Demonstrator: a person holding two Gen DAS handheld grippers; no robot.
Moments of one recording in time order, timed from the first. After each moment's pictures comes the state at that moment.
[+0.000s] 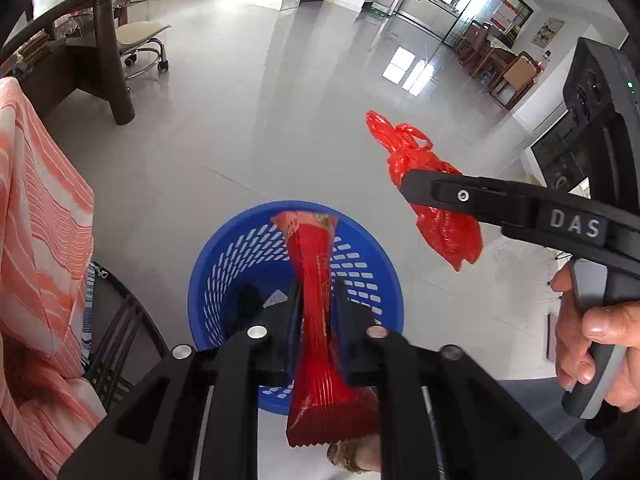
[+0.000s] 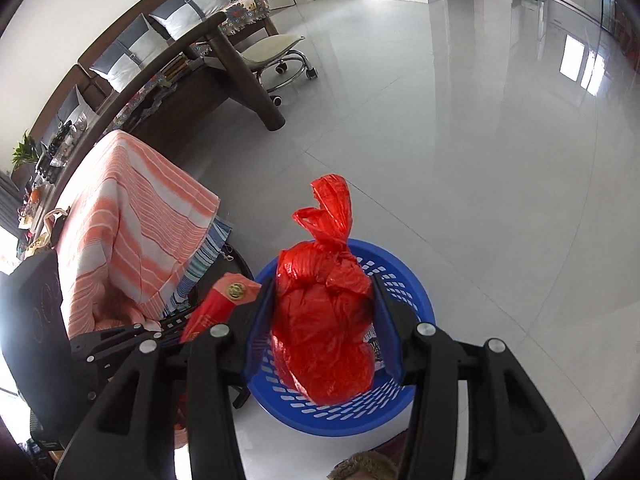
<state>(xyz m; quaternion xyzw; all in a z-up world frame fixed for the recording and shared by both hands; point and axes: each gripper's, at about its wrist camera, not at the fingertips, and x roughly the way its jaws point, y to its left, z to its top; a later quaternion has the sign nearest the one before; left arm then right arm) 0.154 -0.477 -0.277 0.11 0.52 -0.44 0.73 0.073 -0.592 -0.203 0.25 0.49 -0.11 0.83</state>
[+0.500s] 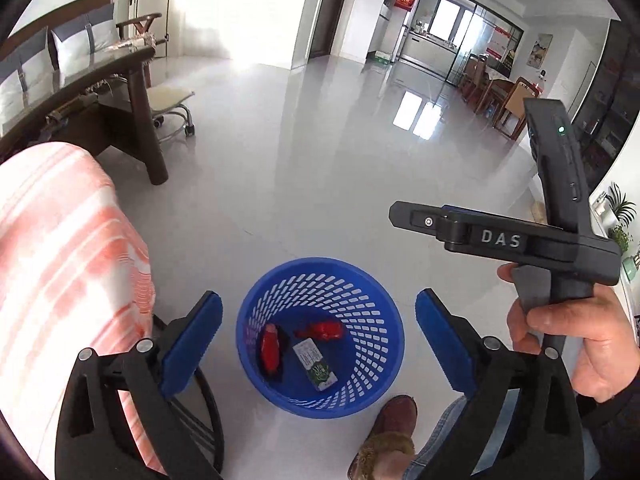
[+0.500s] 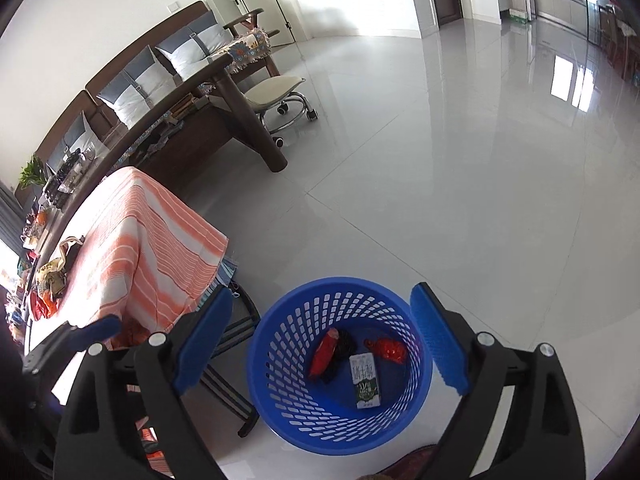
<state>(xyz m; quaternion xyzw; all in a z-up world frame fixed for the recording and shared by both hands) 0.130 -0.413 -0.184 0.10 0.41 -0.42 0.80 0.062 -0.581 -0.163 0.23 0.42 -0.14 0.87</state>
